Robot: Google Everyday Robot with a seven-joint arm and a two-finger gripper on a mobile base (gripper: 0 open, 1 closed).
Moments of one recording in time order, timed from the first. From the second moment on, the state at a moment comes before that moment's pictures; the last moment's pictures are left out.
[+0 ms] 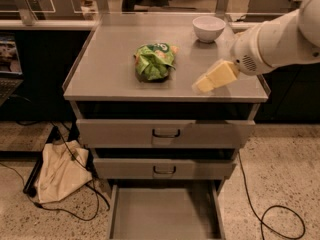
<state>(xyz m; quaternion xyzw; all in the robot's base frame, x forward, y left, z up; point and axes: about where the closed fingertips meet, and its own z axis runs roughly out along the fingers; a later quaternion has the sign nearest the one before) 0.585 -0.140 0.938 -0.43 0.80 0.05 0.42</state>
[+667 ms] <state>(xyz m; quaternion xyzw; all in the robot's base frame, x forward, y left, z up) 0.591 -0.151 0.912 -0.36 0.82 0.04 0.43</state>
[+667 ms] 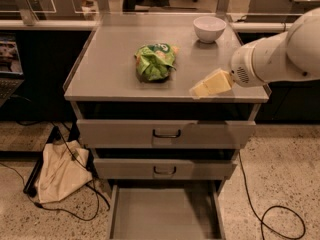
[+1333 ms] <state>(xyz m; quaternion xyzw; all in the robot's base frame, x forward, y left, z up) 0.662 -0.121 0.871 -0.32 0.83 0.10 0.45</state>
